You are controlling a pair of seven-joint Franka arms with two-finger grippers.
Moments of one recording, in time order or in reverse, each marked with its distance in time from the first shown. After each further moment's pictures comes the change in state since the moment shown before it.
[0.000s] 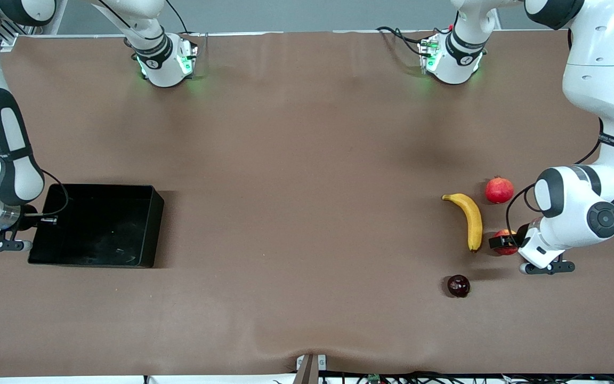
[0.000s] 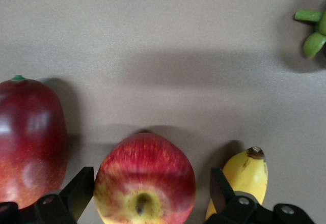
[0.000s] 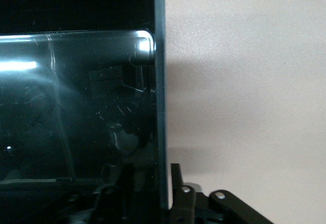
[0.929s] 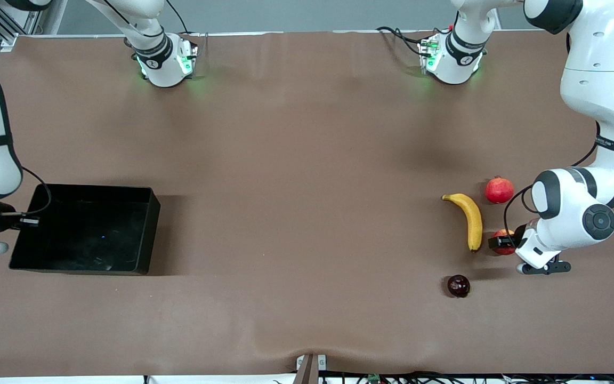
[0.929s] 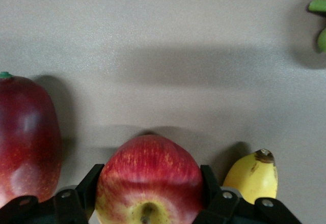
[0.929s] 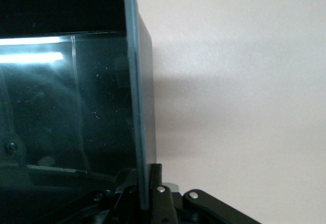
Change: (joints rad) left arm 0.001 0.017 0.002 0.003 0.000 0.004 0.003; right arm 0.010 -0.113 0.021 0.060 0.019 -0.108 -0.001
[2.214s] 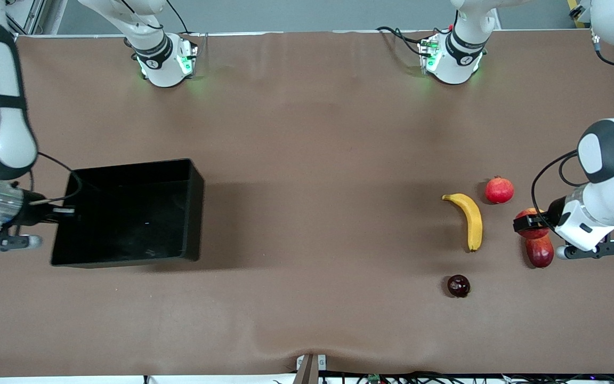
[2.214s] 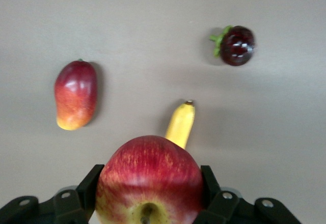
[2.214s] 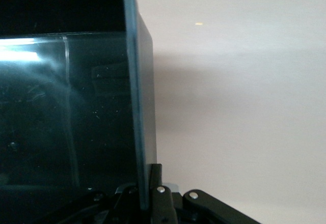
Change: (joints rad) left arm -0.001 -0.311 -0.080 0.038 0.000 -0.327 -0.132; right arm 0.243 -0.155 0.031 0.001 0.158 -0.235 0.139
